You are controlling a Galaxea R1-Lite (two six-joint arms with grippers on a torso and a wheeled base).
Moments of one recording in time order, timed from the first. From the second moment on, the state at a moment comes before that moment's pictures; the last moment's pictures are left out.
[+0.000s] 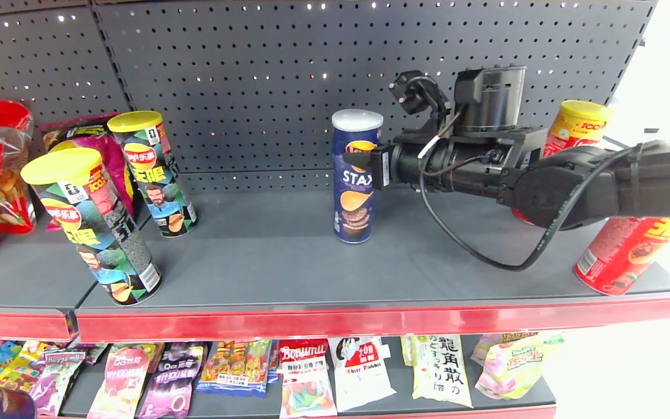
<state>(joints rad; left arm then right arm) -0.11 0.43 -0.73 0.38 -0.03 0.00 0.58 1.96 -1.48 -0.33 0.18 -0.06</state>
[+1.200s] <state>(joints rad) -0.11 0.43 -0.72 0.38 -0.03 0.01 0.66 1.61 -1.06 -0.34 0.07 -0.06</state>
